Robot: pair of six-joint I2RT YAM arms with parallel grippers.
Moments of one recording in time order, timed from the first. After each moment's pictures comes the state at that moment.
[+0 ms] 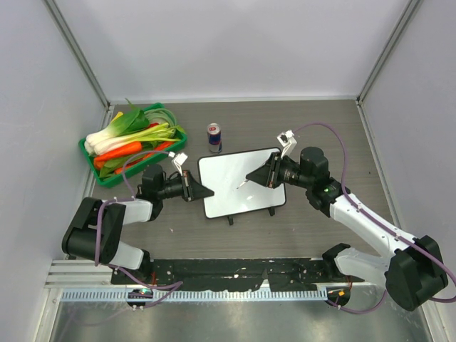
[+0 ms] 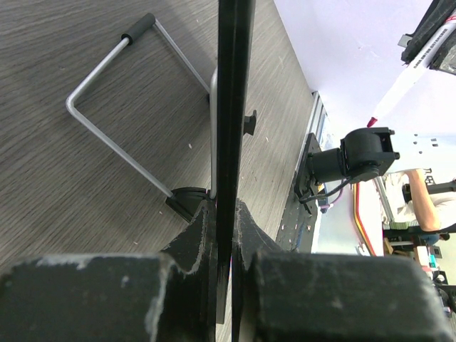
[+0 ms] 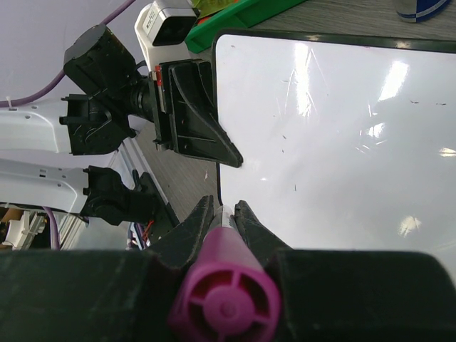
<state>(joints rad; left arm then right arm) -0.24 1.45 0.37 0.74 0.95 -0.66 0.49 1.08 0.67 0.16 -0.57 0.62</state>
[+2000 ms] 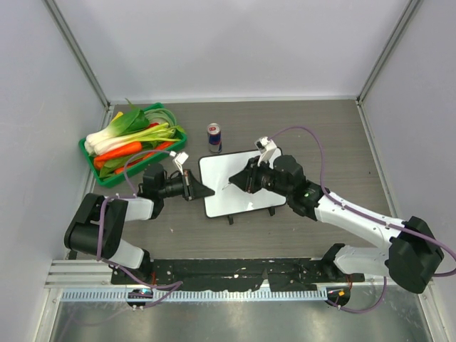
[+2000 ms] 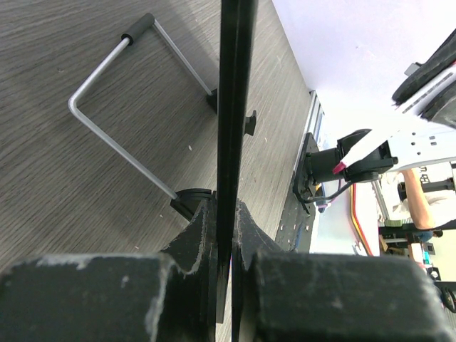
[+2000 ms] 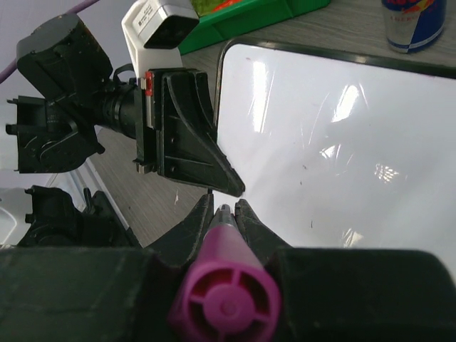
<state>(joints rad) -0.24 1.49 0.39 0.77 0.96 -0.67 0.77 1.18 0.72 0.20 -0.19 0.54</state>
